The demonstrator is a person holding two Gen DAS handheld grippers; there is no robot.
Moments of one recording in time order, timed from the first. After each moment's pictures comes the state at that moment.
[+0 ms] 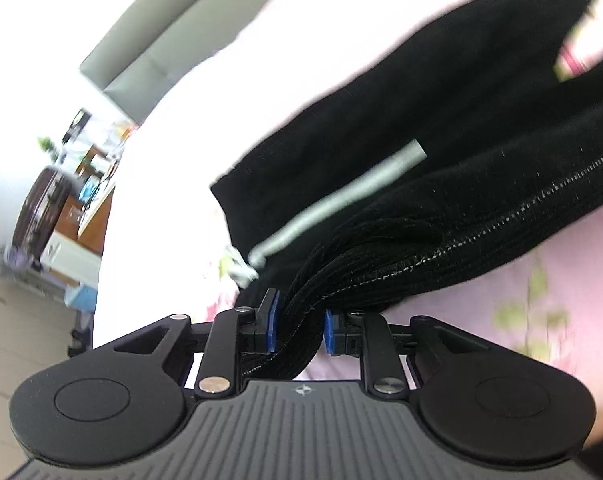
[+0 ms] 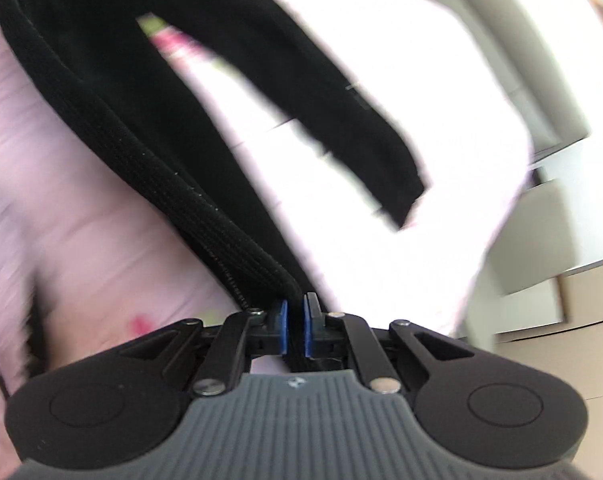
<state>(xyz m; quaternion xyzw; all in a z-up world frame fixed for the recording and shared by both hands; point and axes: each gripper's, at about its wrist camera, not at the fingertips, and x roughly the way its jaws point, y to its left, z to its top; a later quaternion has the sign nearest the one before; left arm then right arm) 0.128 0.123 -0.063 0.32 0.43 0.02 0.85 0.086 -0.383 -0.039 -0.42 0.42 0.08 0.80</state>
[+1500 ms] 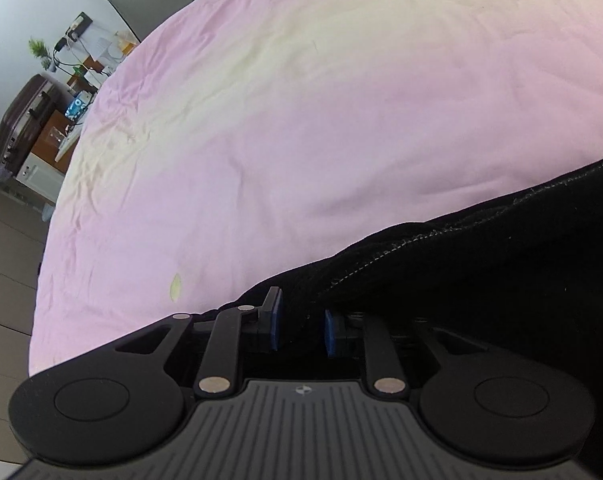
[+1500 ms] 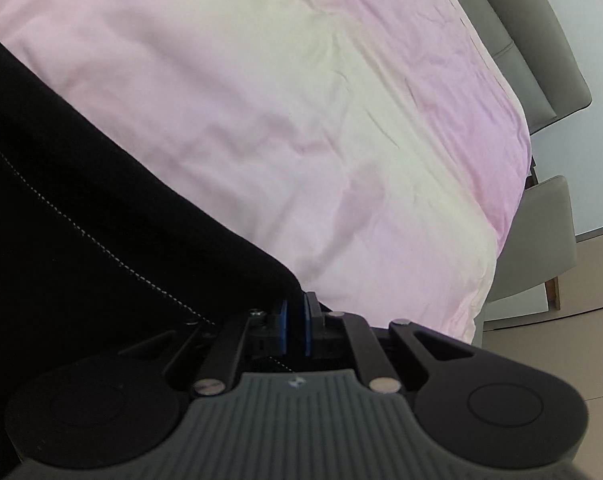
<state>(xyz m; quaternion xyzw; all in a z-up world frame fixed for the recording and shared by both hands) 0.419 0.153 -0.122 0.20 0.52 0.10 0.82 0.494 -0.344 -0.162 -0.38 0.49 -0.02 0.79</state>
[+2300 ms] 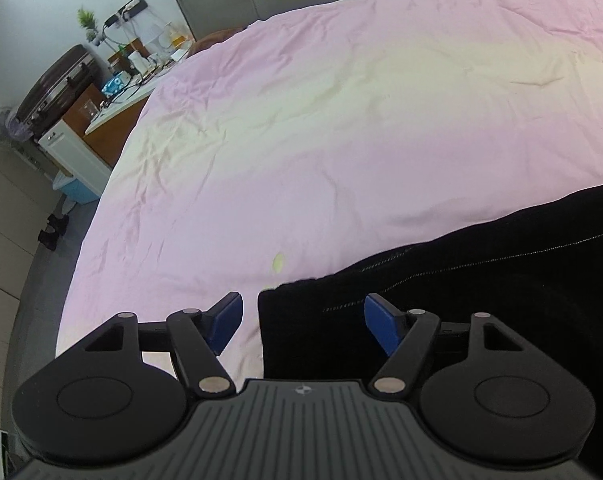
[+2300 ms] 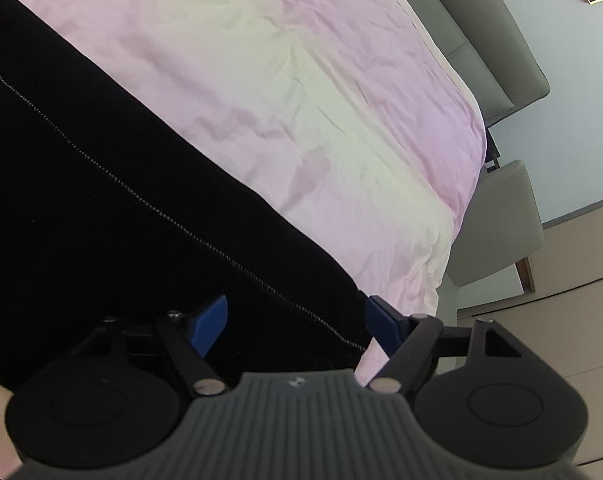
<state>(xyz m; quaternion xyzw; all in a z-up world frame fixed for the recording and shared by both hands) 0.349 0.203 -0.014 0.12 0.50 0.13 0.85 0.408 -0.355 -0.100 -0.37 0.46 -0.06 0.80</state>
